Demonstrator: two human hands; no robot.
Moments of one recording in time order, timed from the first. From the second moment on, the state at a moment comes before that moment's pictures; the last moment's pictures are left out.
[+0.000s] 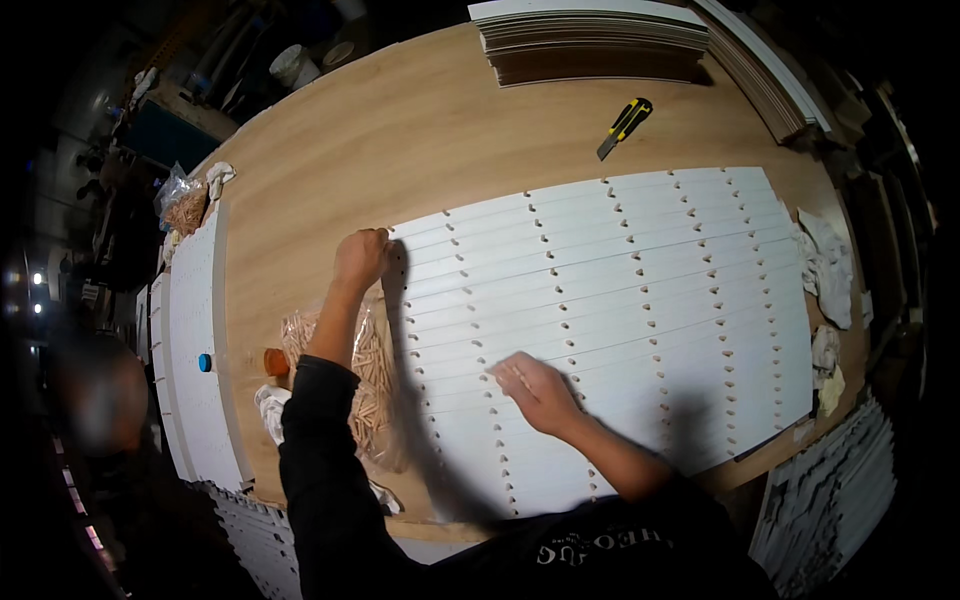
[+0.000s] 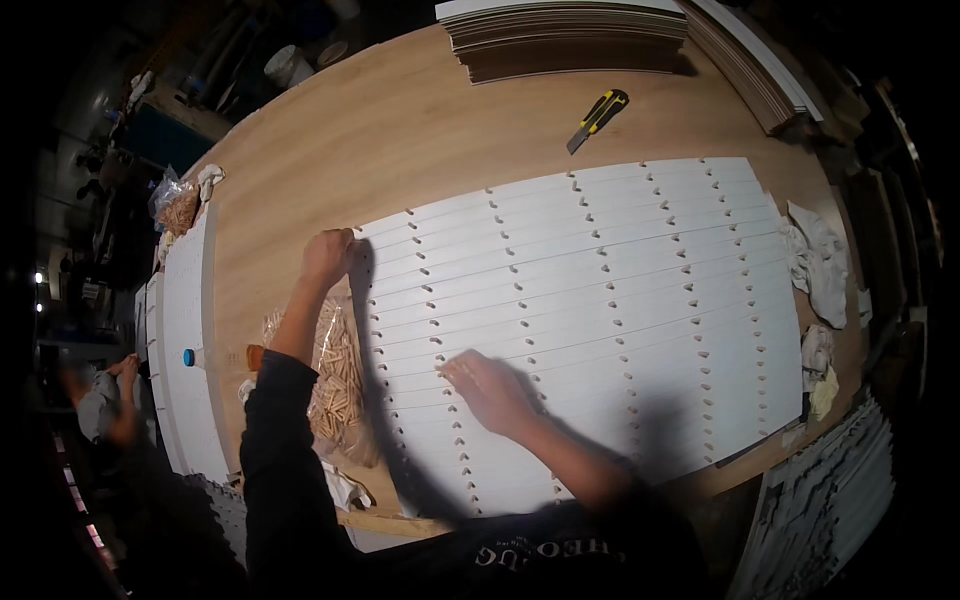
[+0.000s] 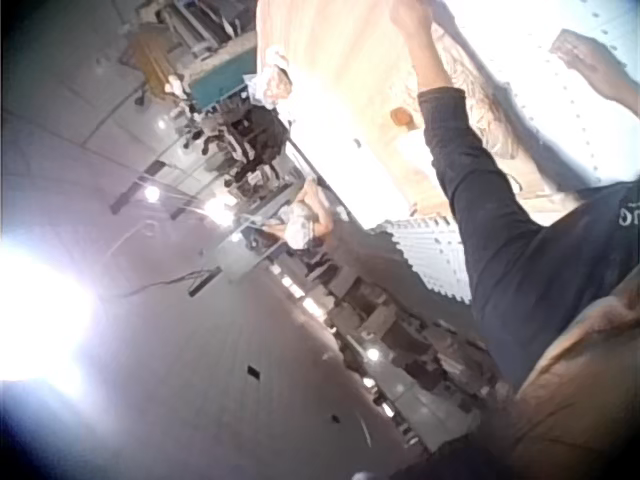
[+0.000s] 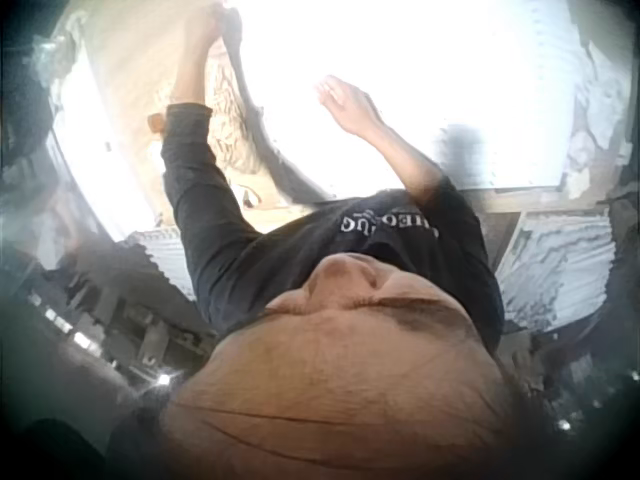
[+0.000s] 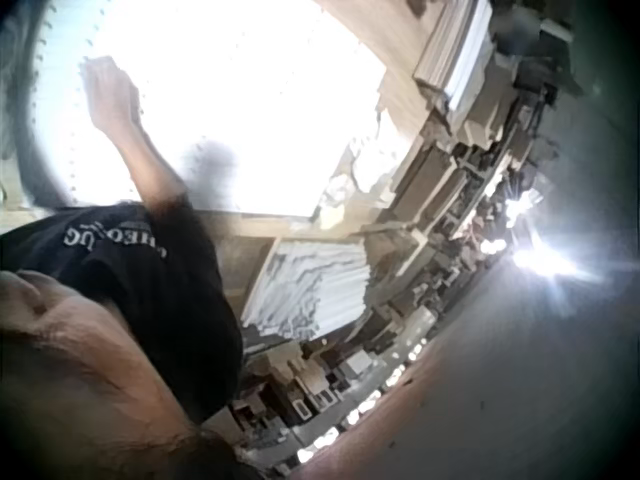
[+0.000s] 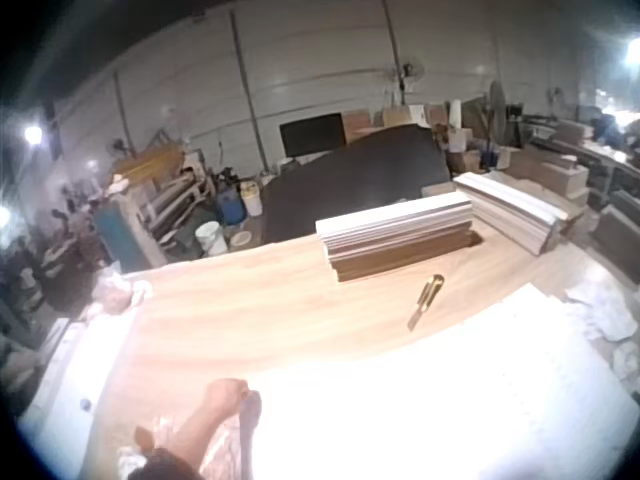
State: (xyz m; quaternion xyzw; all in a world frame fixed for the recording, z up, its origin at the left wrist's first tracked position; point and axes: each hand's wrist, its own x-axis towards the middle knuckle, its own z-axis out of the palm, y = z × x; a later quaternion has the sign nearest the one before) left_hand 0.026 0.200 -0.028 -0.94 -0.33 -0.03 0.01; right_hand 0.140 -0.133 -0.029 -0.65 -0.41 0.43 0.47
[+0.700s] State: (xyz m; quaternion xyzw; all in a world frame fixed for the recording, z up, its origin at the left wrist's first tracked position) left_hand 0.034 0.230 -0.045 -0.96 -0.24 0.13 0.01; right_hand 0.130 -0.118 -0.059 -0.68 -0.47 0.23 0.51
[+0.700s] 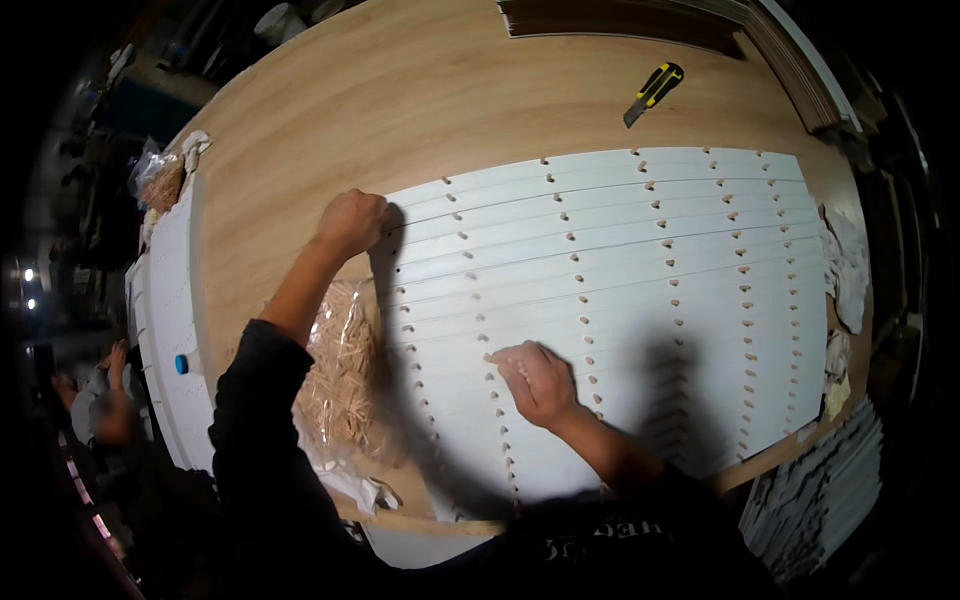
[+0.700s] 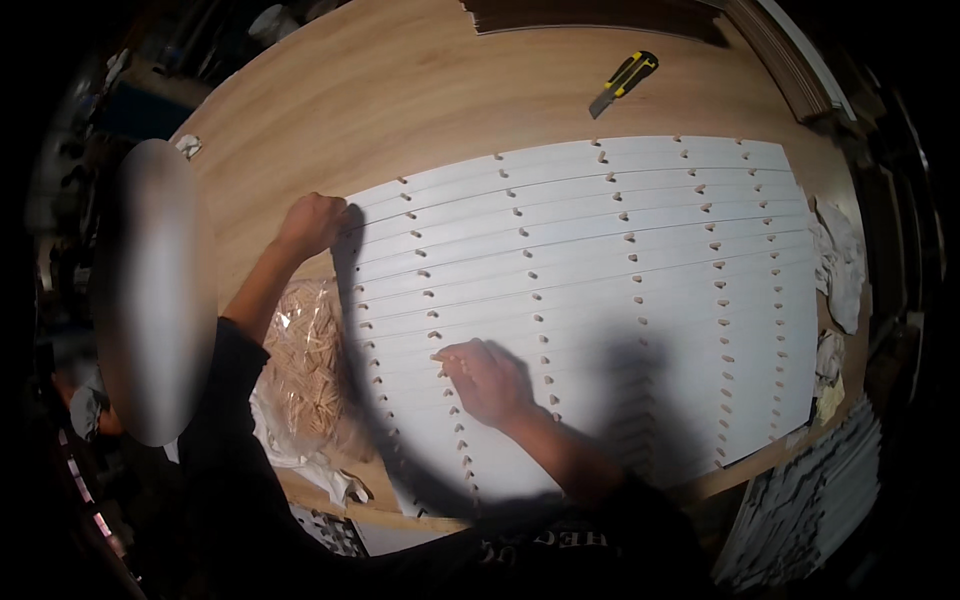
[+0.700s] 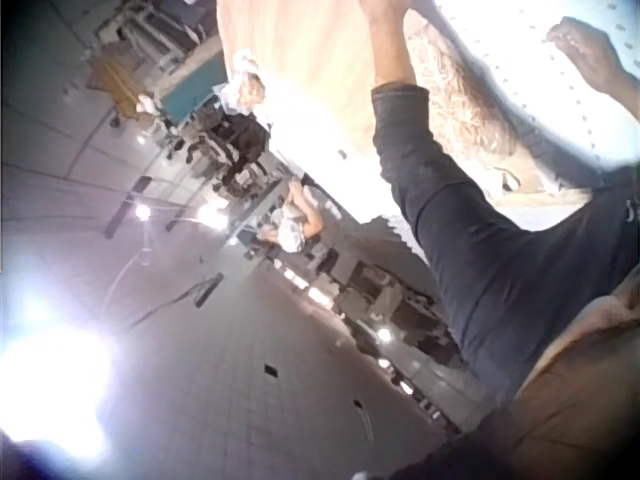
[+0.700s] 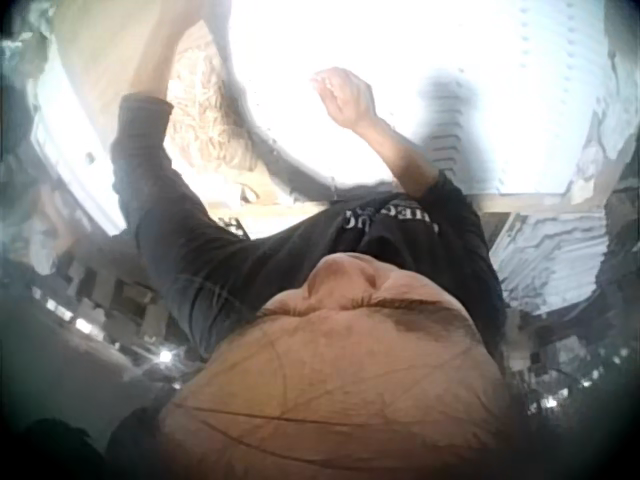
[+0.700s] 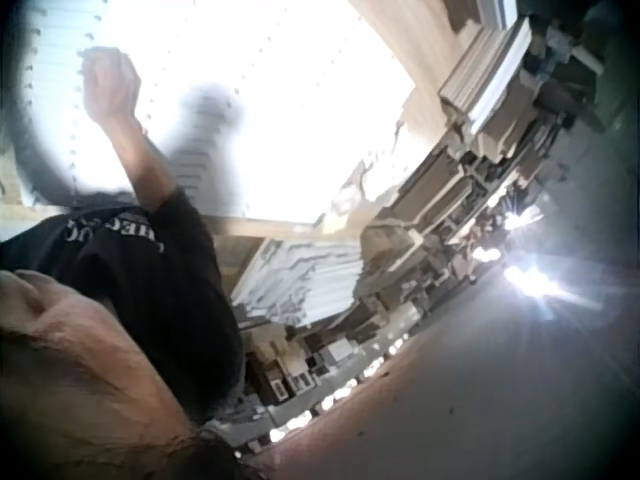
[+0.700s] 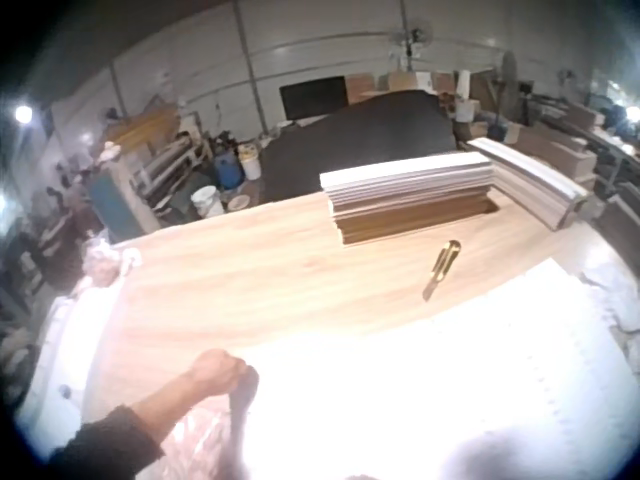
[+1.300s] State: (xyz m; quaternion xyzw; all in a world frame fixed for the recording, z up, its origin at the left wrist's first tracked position) left_hand -0.013 -0.067 -0.007 -0.76 -0.27 -0.27 -0.52; right_hand 0.128 -0.160 -0.046 -0.54 -0.36 0.53 0.54
